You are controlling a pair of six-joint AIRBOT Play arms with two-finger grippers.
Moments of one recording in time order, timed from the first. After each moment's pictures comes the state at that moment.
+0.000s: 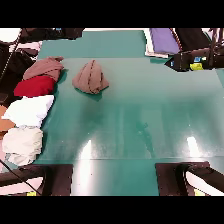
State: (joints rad) left arm -0.31 -1.34 1.74 1.14 -0.79 -1.40; right arm 0.09 -1.06 1.41 -1.10 1.18 1.48
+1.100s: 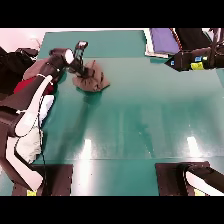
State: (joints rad) left arm -0.31 -1.83 1.89 1.47 -1.06 -1.57; right arm 0.09 -1.04 1.41 -1.09 1.16 1.48
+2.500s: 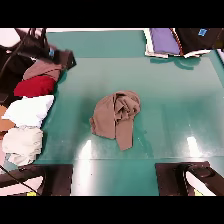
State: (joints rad) left arm -0.26 -1.31 1.64 1.36 -1.26 -1.48; right arm 0.09 -0.85 1.41 -1.09 0.92 1.48
